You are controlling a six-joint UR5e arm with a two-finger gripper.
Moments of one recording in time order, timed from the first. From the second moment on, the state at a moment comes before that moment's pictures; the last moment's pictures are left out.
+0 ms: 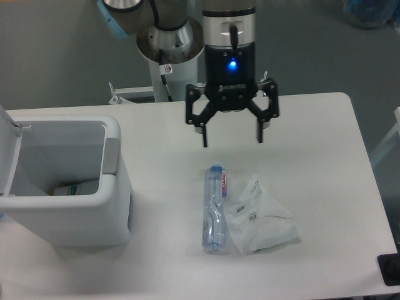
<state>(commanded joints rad) 2.58 -1.64 -1.54 -0.98 1.39 0.48</state>
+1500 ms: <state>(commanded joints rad) 2.65 -1.91 -1.71 -0.90 1.58 1.24</state>
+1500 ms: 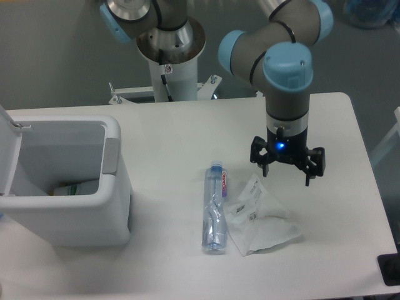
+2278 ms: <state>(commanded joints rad) 2.64 -2.01 -1.78 -0.84 1.57 1.28</state>
